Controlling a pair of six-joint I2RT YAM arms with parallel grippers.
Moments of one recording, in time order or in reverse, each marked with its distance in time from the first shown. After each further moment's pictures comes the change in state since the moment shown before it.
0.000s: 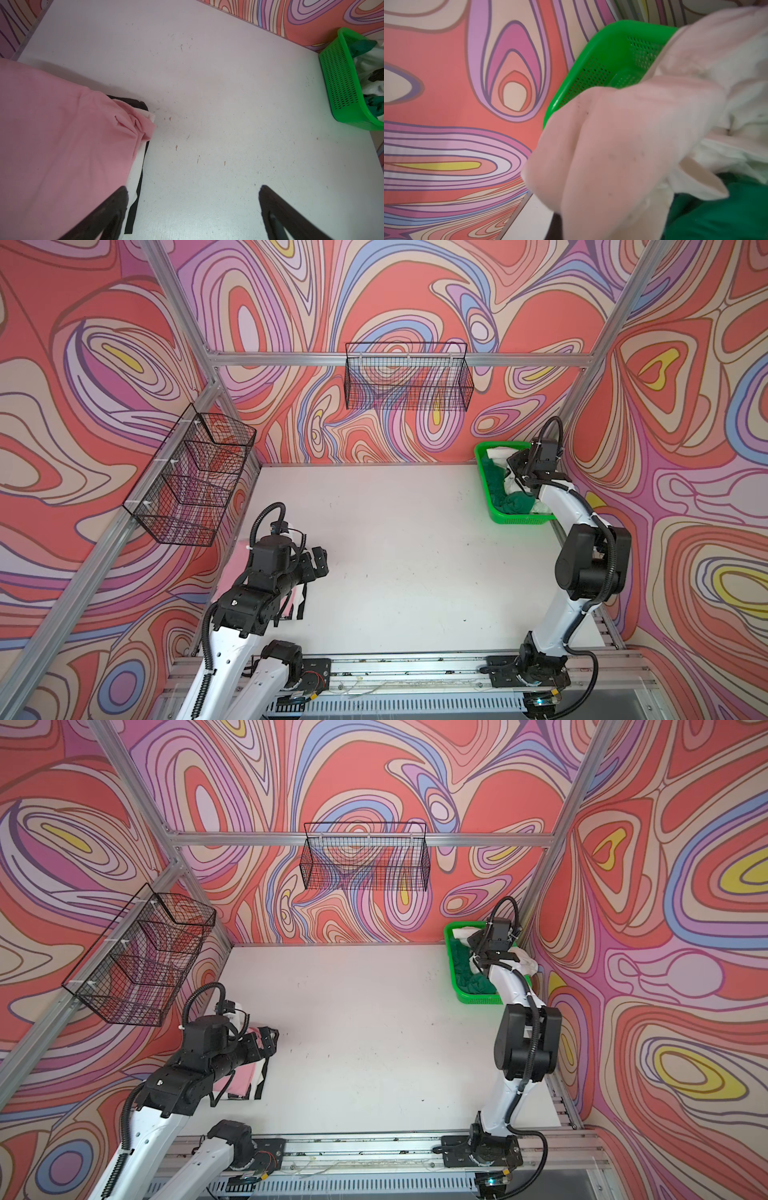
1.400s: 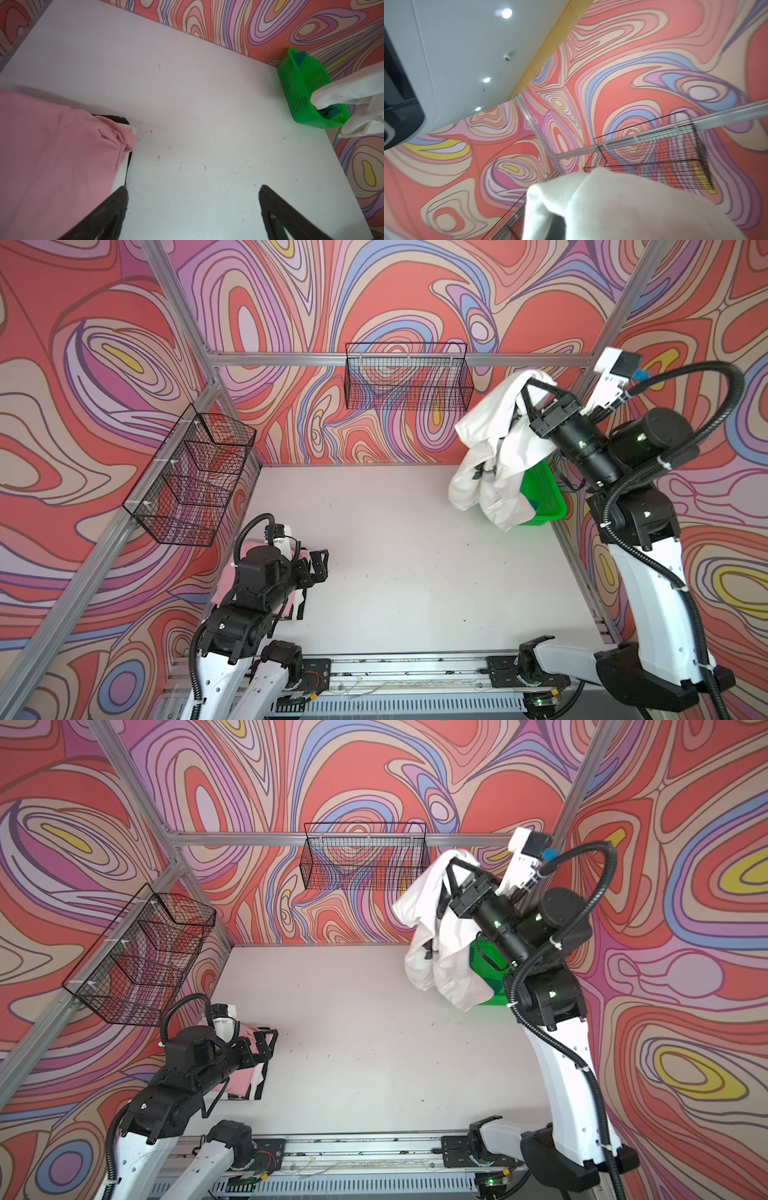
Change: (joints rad) left arm -0.001 -0.124 -0.006 0.051 0.103 0.023; right arm 0.412 -0.547 0.496 -0.145 -0.342 -0.252
